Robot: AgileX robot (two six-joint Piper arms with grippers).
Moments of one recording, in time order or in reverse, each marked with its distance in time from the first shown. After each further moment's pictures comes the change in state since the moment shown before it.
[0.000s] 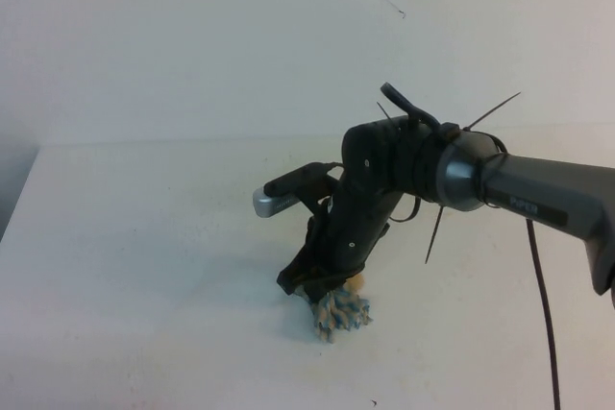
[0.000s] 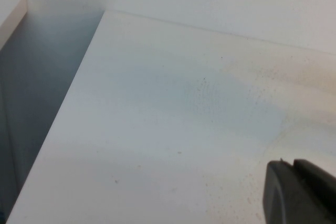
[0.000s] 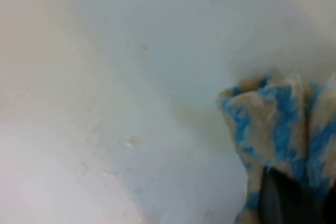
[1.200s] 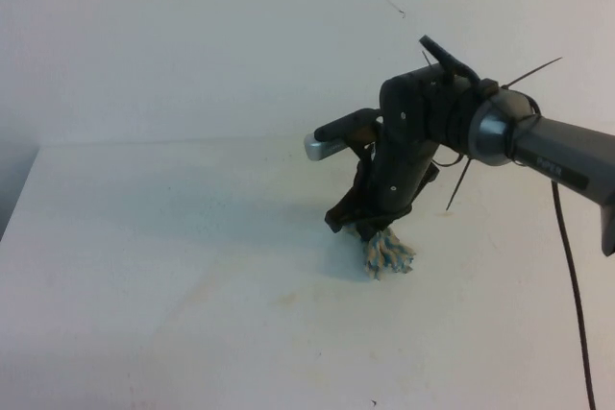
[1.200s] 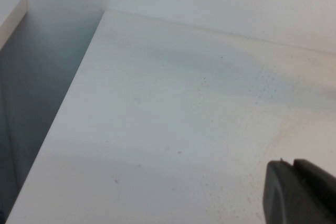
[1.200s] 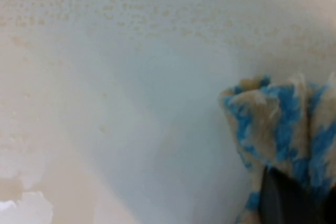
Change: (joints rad) right arm -0.107 0.049 -0.190 -0.196 0.082 0.110; left arm 0.000 0.000 0.000 0.000 -0.001 0.000
